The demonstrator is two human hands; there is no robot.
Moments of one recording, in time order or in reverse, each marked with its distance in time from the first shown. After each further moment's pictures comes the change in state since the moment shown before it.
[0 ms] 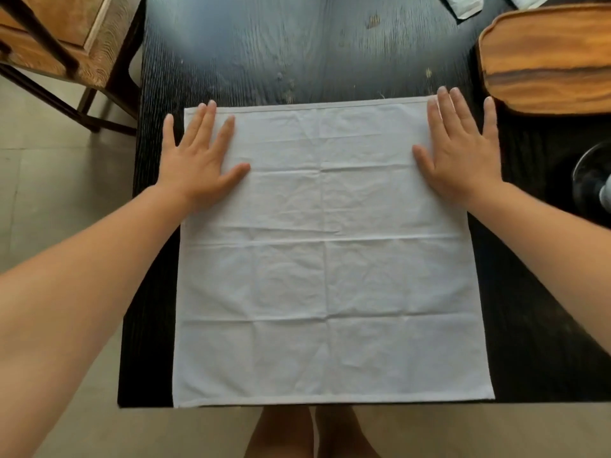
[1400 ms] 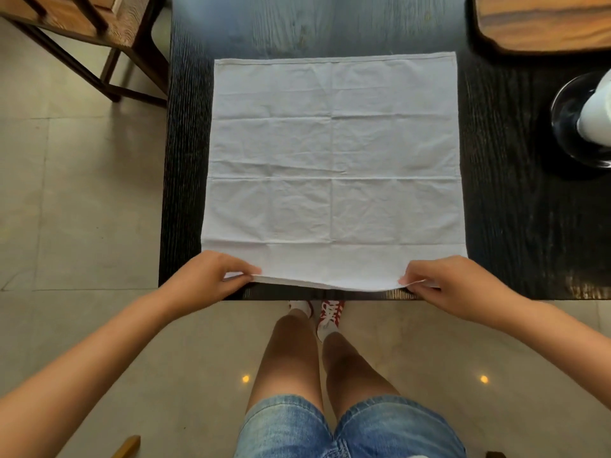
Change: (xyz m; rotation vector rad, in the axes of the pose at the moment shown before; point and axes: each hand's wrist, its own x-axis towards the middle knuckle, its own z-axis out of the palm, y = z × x) left_hand -0.261 0.049 -0.014 -0.697 -0.346 0.112; right_hand -0.256 -0.065 -0.065 0.639 -0.525 -0.196
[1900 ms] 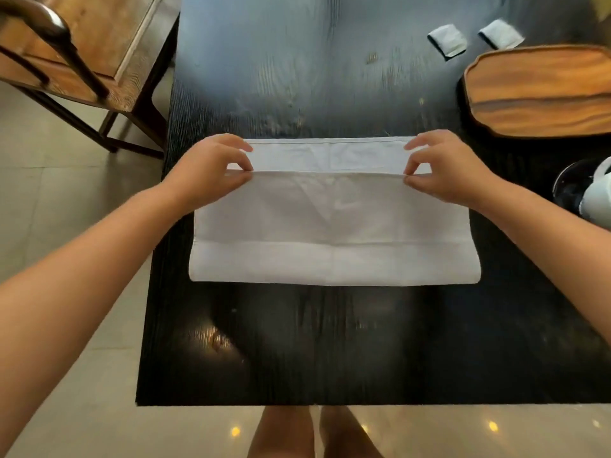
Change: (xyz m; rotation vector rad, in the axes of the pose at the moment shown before) left_hand 0.194 0.014 -0.152 0.301 0.333 0.104; right_hand 0.198 0.036 -0.152 -0.220 0.330 0.057
